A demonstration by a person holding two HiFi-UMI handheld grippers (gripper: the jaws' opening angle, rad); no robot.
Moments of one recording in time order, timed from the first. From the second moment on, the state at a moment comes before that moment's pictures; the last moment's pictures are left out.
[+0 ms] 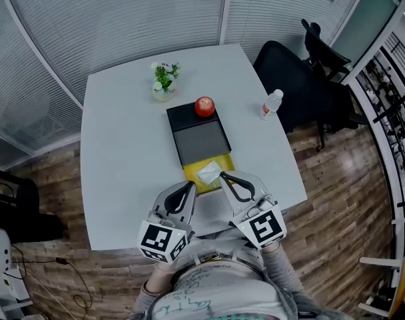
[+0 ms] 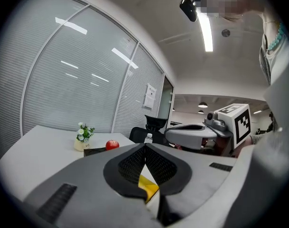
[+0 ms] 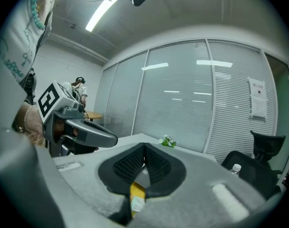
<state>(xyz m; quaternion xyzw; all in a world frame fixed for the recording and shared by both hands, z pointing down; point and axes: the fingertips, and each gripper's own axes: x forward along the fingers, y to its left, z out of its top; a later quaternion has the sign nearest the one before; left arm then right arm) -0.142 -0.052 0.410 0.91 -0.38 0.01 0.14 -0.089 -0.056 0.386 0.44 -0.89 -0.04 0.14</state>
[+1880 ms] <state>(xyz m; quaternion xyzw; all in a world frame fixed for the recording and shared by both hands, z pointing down) -0.126 -0.091 0.420 0.91 -0.39 0.01 0.17 -0.083 -0.110 0.481 0.31 -0.90 -0.07 0.28</state>
